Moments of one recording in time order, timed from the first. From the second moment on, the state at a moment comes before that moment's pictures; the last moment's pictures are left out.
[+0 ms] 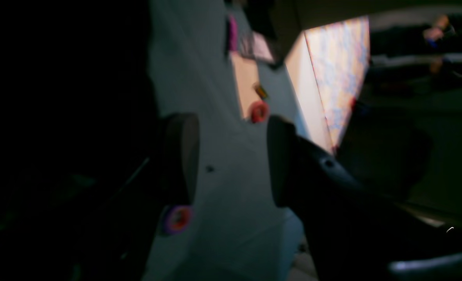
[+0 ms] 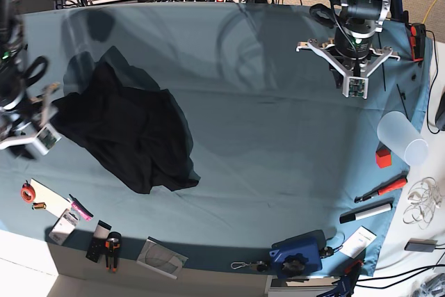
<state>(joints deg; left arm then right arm) 27.9 -4.2 -1.2 132.2 1.4 0.7 53.9 -10.2 53.0 19.5 120.6 9.2 38.5 -47.5</state>
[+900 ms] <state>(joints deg) 27.9 -4.2 -1.2 132.2 1.4 0.7 53.9 -3.5 55.5 -3.1 113.3 -1.4 35.5 -49.0</state>
